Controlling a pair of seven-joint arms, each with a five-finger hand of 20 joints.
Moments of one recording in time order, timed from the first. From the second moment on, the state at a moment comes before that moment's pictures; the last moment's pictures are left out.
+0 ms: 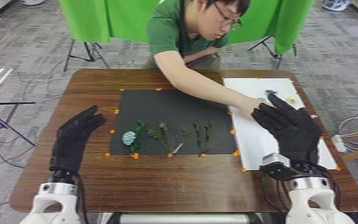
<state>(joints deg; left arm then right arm) 120.6 -76.6 -97.5 -114.5 62.7 -2.8 15.2 -121.1 -82.4 96.1 -121.7 -61.2 -2.2 -8.2</state>
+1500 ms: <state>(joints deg) 120.2 -76.3 -98.0 -114.3 61.9 -3.7 15.7 -120.6 -82.2 96.3 -121.8 -60.9 -2.6 -7.4</state>
